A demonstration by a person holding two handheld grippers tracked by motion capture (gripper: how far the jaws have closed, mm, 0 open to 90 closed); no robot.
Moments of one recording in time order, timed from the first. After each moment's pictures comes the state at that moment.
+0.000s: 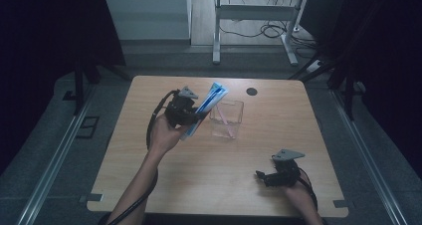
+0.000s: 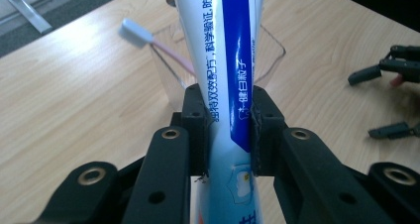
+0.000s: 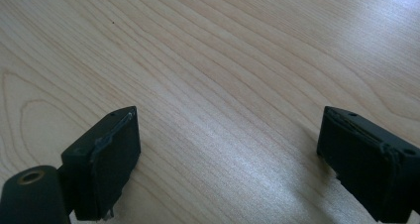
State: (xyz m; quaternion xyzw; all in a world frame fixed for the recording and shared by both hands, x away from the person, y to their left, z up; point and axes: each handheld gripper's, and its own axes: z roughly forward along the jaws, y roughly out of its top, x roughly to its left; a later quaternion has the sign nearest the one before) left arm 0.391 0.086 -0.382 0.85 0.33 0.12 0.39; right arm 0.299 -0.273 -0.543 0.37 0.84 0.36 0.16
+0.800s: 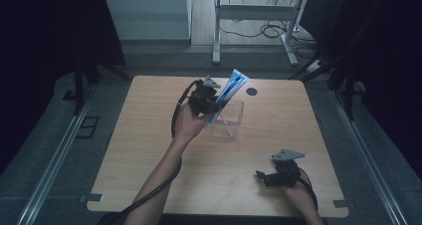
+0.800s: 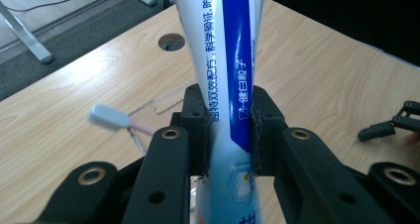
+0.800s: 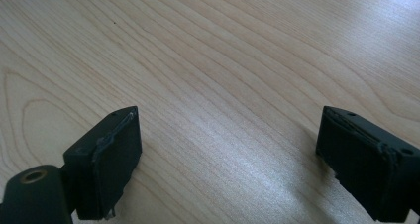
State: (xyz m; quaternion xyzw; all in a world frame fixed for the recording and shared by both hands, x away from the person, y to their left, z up) left arm 0.428 0.029 -0.381 0.84 0.32 0.14 0.41; right arm 0.299 -0.273 -0.543 0.37 0.84 0.36 0.16
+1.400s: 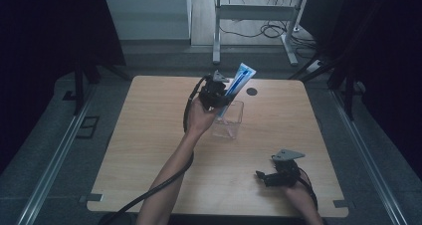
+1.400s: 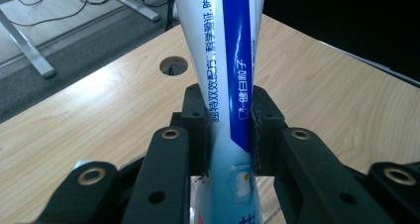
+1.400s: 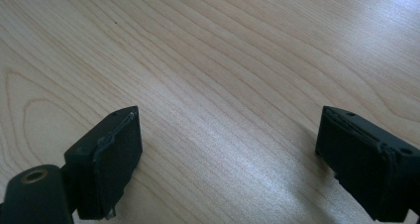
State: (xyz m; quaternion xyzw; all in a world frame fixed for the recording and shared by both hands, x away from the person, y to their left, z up) left arm 0.454 0.002 -0.390 0.83 0.32 0.15 0.43; right arm 0.298 -0.273 -0.542 0.37 0.84 0.36 0.16
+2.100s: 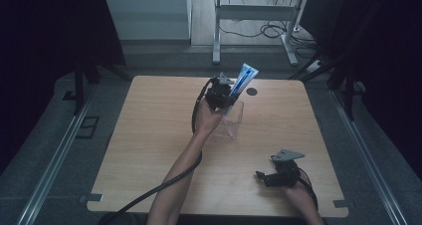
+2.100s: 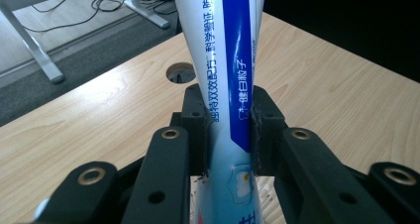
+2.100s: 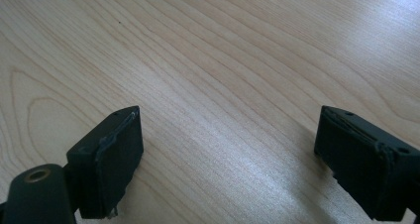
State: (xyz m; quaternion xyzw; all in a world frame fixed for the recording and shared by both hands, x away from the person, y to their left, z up) left arm 0.472 -0.015 -0.419 0.81 0.33 0.18 0.44; right arm 0.298 -0.273 -0.542 0.36 0.84 0.36 0.16
